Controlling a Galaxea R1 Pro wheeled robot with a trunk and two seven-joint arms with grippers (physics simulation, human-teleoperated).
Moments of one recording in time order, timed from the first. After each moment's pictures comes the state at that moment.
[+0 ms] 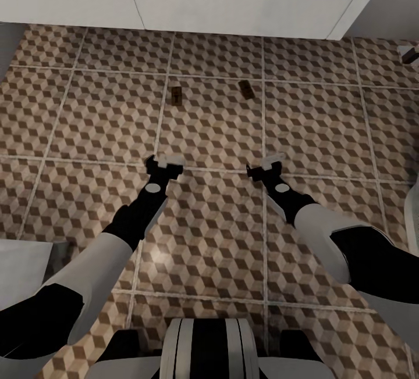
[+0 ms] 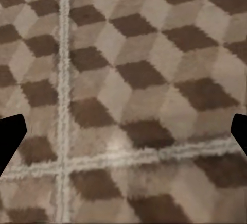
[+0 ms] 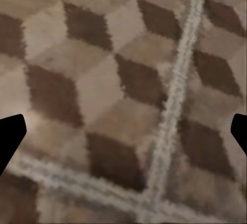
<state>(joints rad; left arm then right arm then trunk) -1.09 -0.06 -0.35 -0.78 -0.02 0.14 0.27 -1.38 0.04 0.22 -0.05 0.09 -0.33 -0.08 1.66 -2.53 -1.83</state>
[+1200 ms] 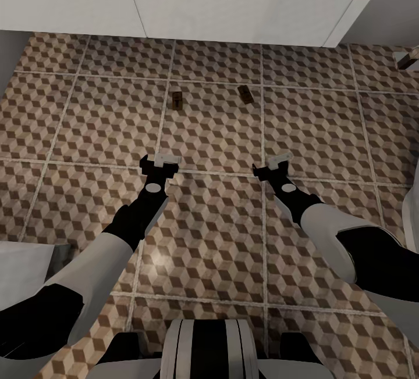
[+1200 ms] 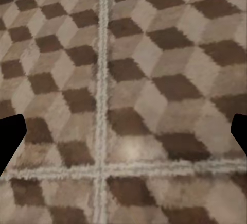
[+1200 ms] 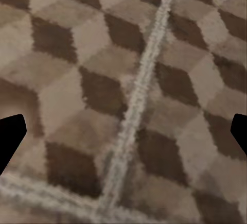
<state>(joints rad) -1.09 -0.06 -0.35 -0.78 -0.02 0.15 0.38 -1.38 0.01 0.22 -0.05 0.09 -0.33 -0.08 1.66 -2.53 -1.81</state>
